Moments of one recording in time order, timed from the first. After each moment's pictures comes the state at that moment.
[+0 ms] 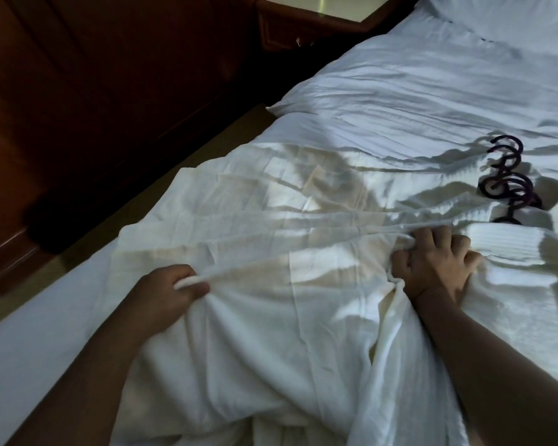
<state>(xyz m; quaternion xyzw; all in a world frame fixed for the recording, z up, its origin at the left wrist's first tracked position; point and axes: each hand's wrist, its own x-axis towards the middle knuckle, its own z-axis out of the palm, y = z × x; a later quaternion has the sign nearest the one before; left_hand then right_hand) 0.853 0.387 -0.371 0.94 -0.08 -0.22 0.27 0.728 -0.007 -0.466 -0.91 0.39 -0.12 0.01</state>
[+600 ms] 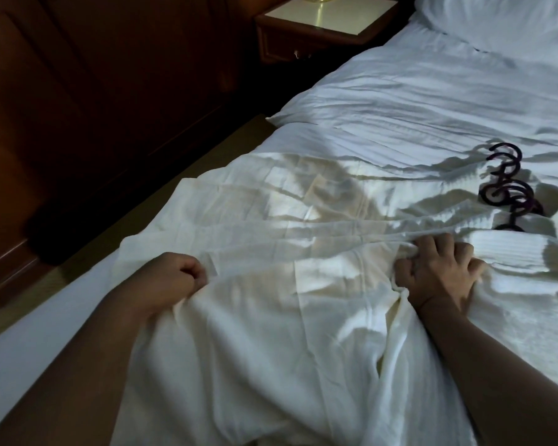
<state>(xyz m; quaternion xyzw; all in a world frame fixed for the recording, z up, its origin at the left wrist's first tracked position) 0.888 0.367 -0.353 0.94 -0.06 -0.26 0.24 0.728 -0.011 -0.468 -0.92 0.38 -0.12 0.00</state>
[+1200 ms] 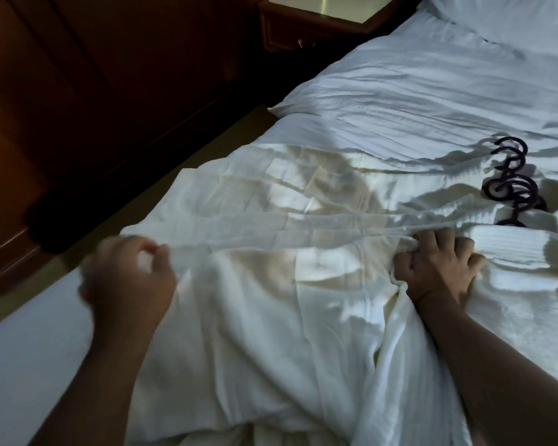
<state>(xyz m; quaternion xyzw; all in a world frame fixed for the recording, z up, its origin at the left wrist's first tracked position) 0.848 0.383 -0.361 0.97 0.00 0.09 0.21 0.728 -0.011 -0.469 -0.92 0.38 -0.12 0.00</state>
